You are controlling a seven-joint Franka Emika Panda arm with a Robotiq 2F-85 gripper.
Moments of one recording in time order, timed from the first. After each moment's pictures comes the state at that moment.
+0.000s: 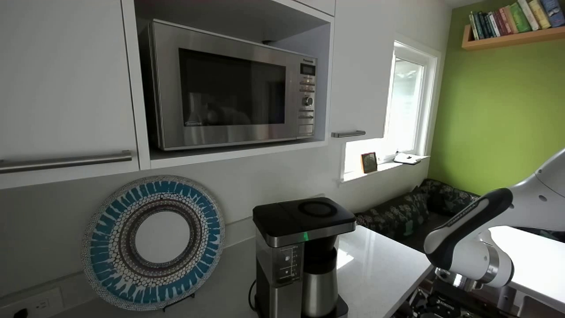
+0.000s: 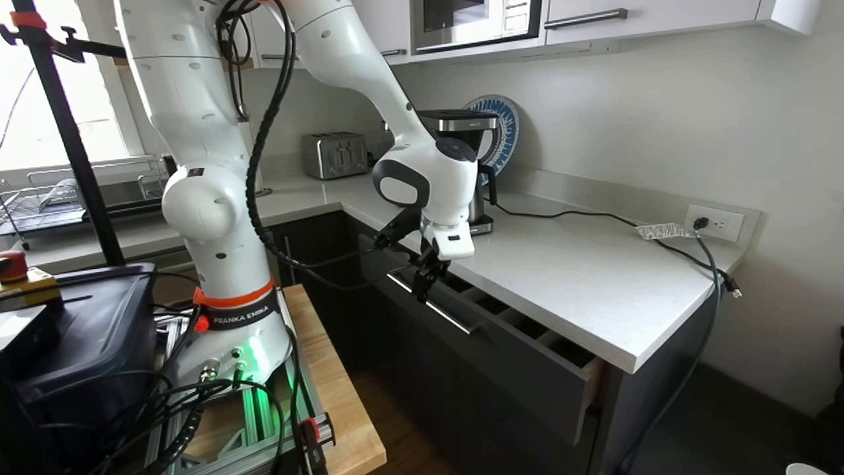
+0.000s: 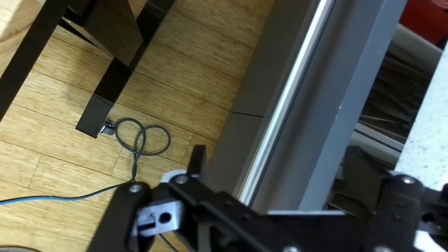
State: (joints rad) arm -0.15 -0.06 -0.16 -2.73 0.57 2.54 0.18
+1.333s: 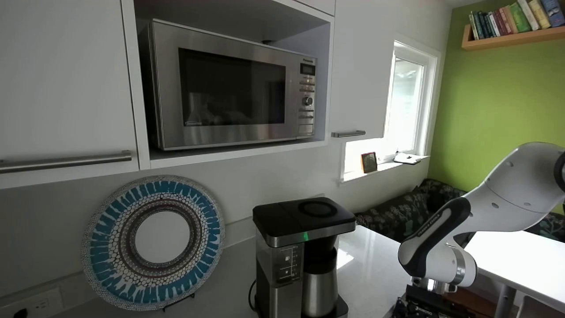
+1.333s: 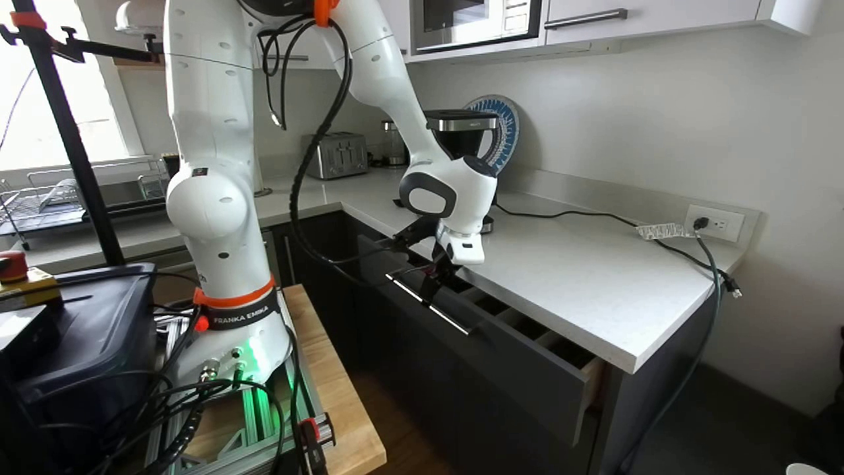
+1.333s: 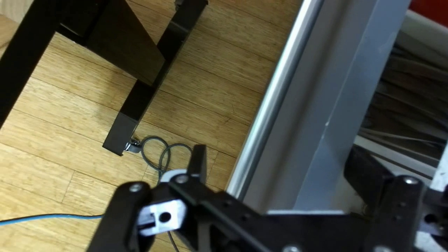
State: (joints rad) arm -0.10 0.16 -0.11 -2.57 0.49 2.49 0.38
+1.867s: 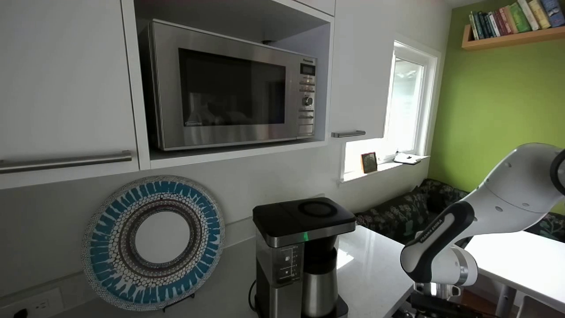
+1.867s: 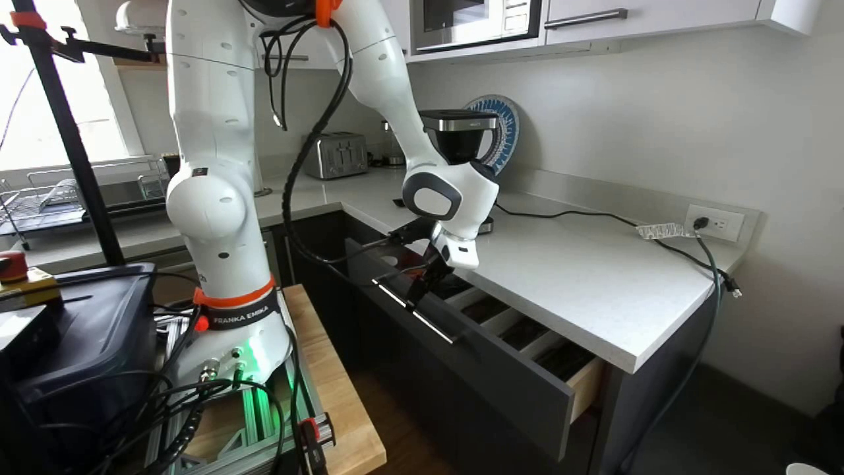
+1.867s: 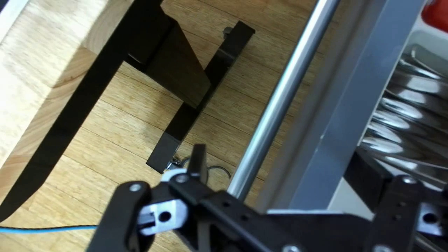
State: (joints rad) arm -0.10 0.17 -0.12 -2.57 0.33 2.35 0.47
